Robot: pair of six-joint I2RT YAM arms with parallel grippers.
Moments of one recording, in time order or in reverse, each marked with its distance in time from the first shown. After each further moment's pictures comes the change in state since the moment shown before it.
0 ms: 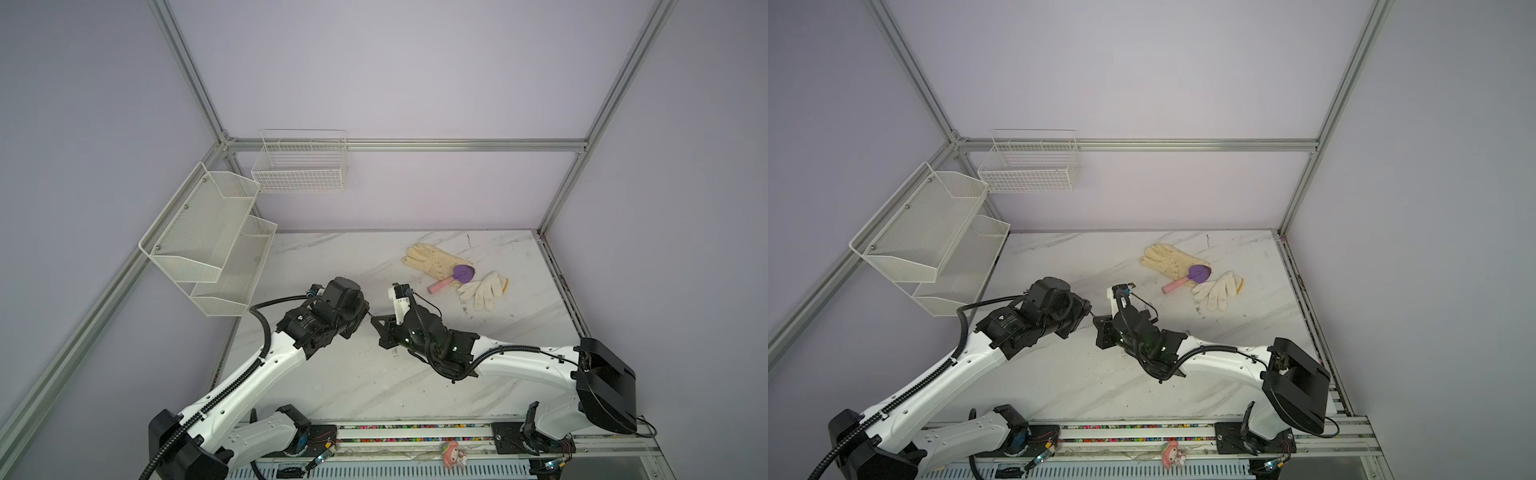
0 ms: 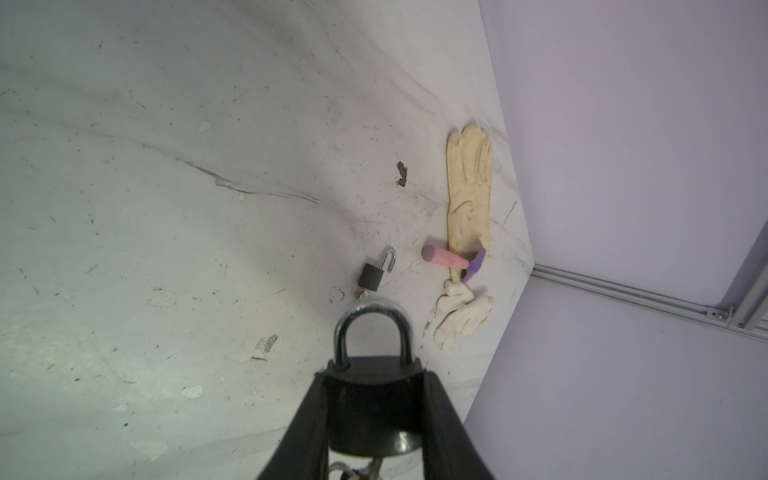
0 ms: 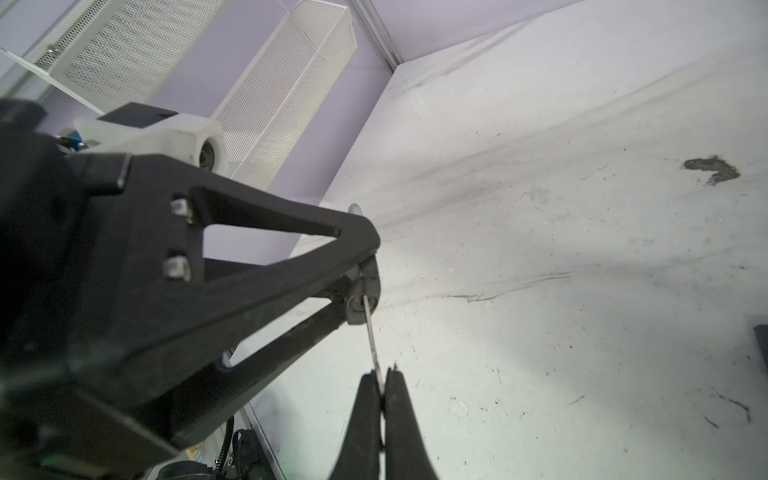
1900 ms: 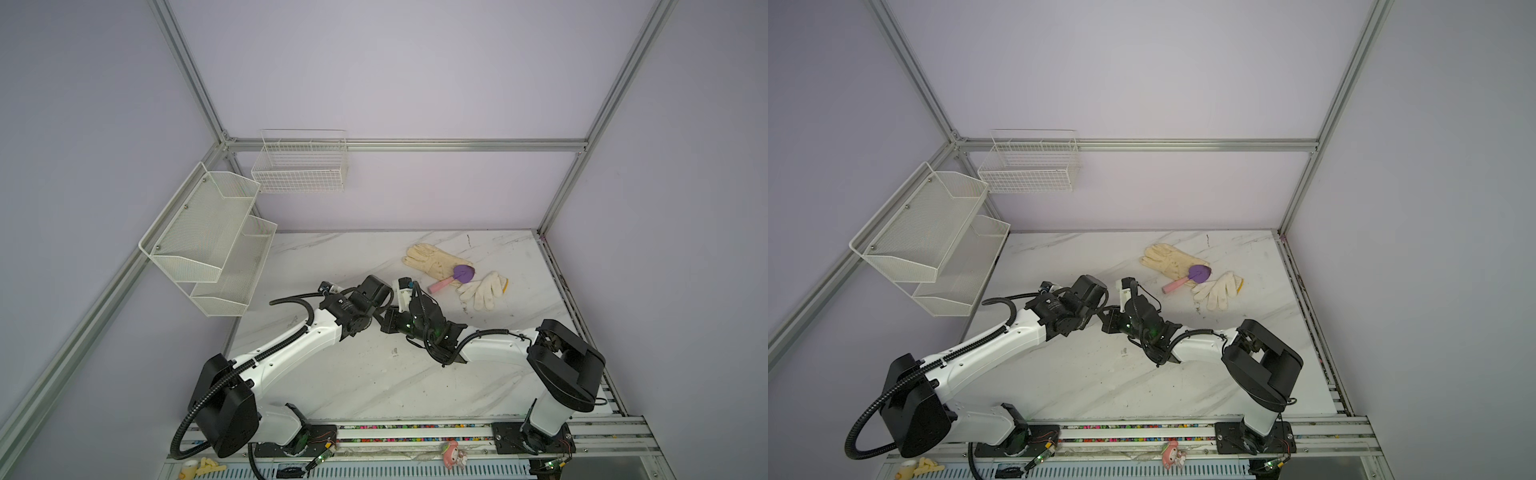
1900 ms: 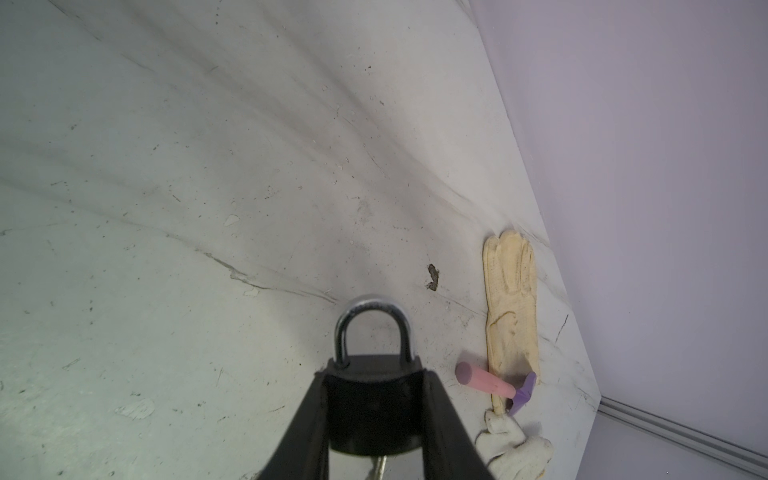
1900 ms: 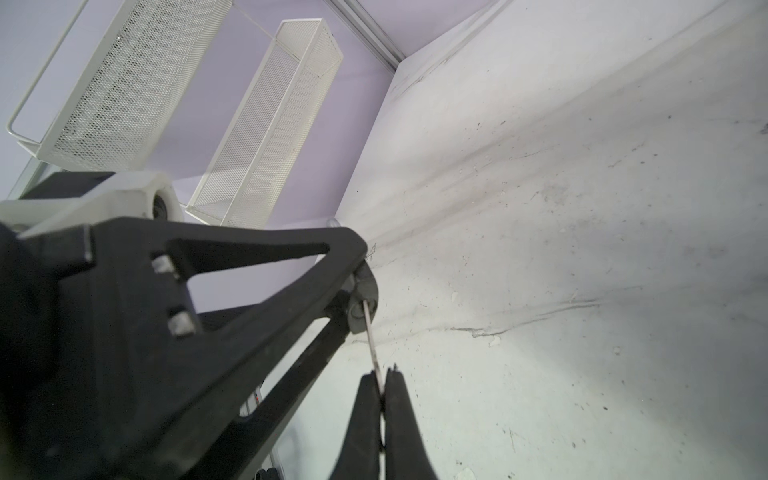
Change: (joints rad) left arm -0.094 0.274 0.077 0.012 -0.364 -0.143; right arm -0.158 0.185 -0.053 0.330 -0.212 0.112
